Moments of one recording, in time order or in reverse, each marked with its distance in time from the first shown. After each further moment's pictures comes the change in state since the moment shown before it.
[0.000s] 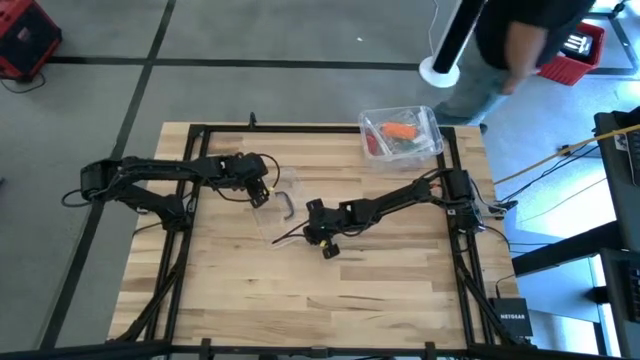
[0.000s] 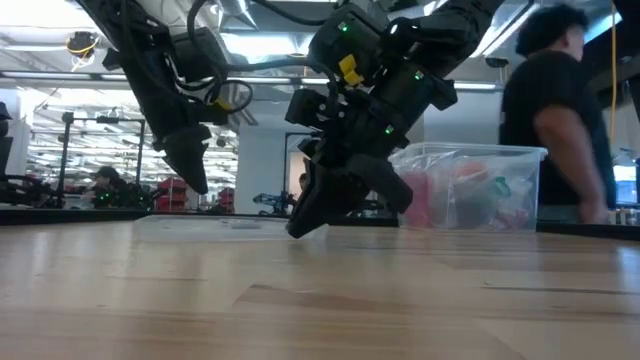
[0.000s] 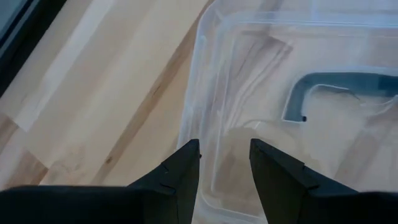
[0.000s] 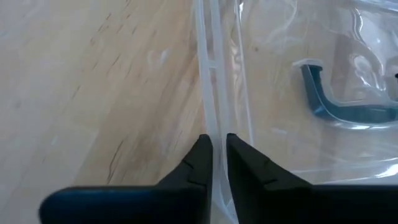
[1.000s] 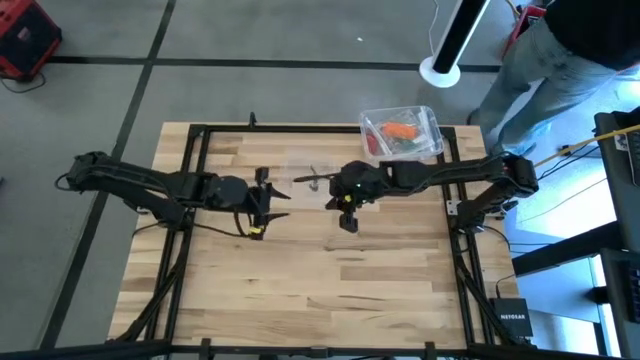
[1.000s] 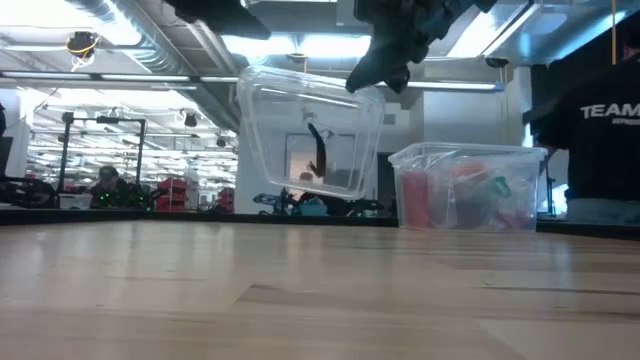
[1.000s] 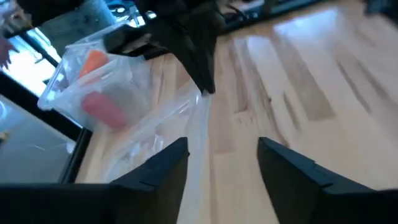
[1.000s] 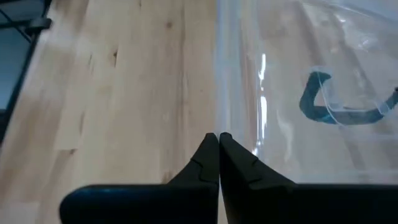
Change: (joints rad) left arm -0.500 -0.181 0.208 0.202 -0.012 0.343; right arm -0.114 -0.523 -0.006 -0.348 -0.159 0.498
